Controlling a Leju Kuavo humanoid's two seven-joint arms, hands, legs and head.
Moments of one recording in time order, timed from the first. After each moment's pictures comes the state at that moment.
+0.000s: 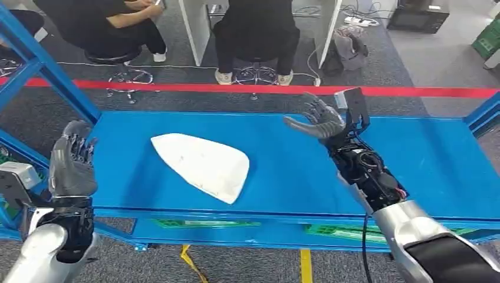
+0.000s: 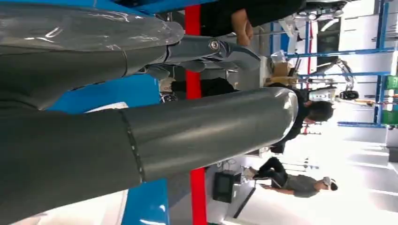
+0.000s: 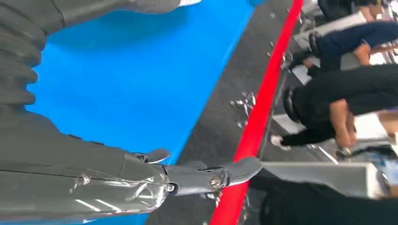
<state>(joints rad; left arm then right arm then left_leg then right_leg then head) -0.31 0.08 -0.40 -1.49 0.32 0.27 -0.24 -0.54 -0.16 0.26 -1.07 -0.28 0.02 -0.07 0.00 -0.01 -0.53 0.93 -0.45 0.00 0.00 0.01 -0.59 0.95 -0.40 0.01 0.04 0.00</state>
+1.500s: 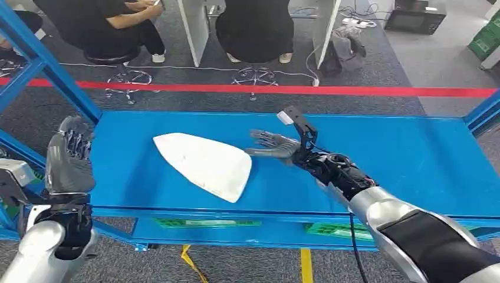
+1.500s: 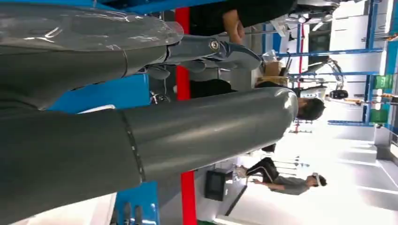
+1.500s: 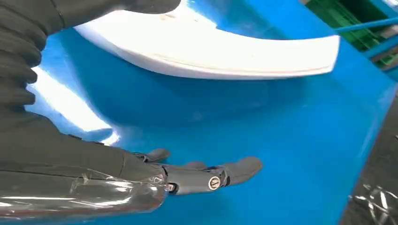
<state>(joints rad) -0.34 0.07 -0.40 -1.49 0.33 0.27 -0.24 -0.71 -0.08 0.44 -0.61 -0.41 0.37 0.06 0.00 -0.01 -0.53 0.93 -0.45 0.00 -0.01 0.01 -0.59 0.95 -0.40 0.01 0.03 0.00</state>
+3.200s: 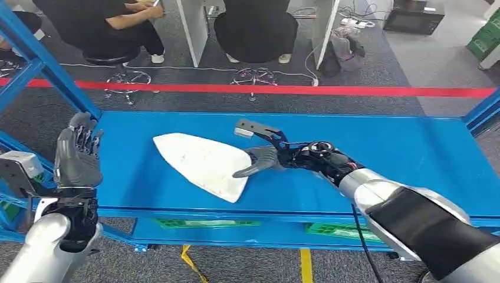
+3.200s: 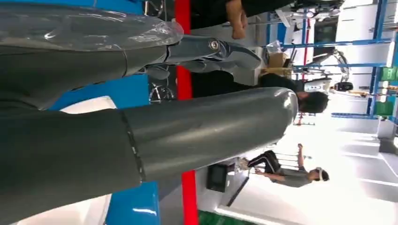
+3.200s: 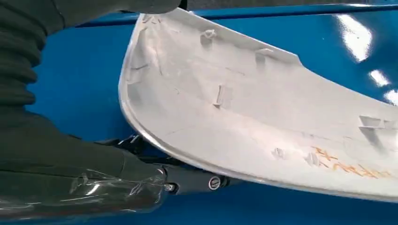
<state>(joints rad) -0.39 0.06 -0.43 -1.43 0.37 0.25 -0.25 -0.89 -0.05 0.70 -0.40 -0.30 0.68 0.22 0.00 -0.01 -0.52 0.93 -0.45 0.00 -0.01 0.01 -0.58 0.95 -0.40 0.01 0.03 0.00</state>
